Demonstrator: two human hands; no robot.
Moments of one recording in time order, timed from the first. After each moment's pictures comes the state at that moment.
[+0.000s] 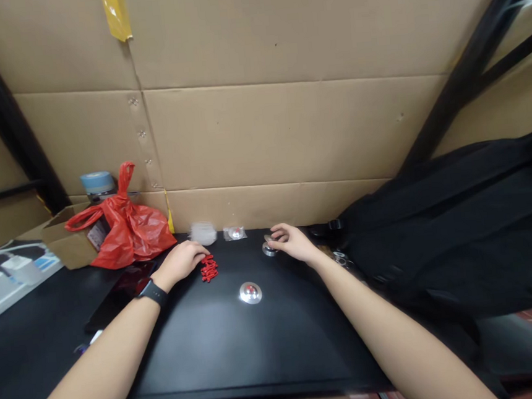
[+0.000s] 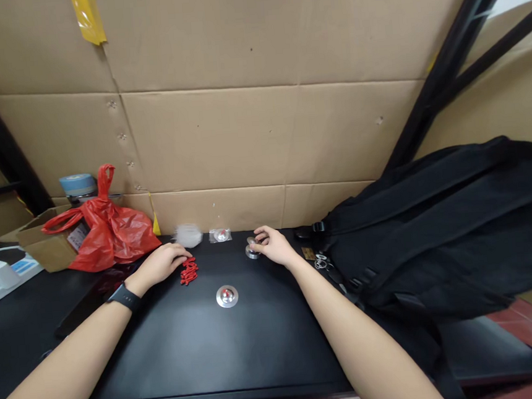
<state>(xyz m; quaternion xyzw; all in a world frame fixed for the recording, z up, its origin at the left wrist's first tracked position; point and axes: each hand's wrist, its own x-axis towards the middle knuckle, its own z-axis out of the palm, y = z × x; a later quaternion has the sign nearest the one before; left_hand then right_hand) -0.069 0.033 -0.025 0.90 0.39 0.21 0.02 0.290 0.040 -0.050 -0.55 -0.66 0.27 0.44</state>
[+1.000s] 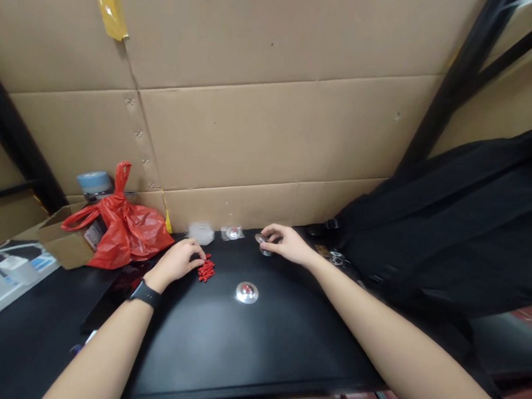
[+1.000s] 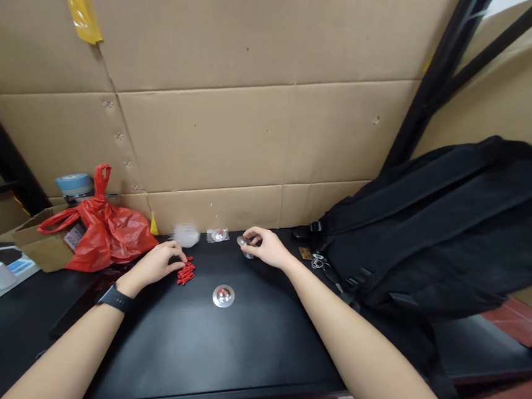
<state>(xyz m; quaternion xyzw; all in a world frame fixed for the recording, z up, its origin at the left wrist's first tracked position) -0.067 0.023 -0.011 0.90 0.38 0.21 0.08 0.272 0.018 -0.027 -0.49 -0.72 0.25 0.43</state>
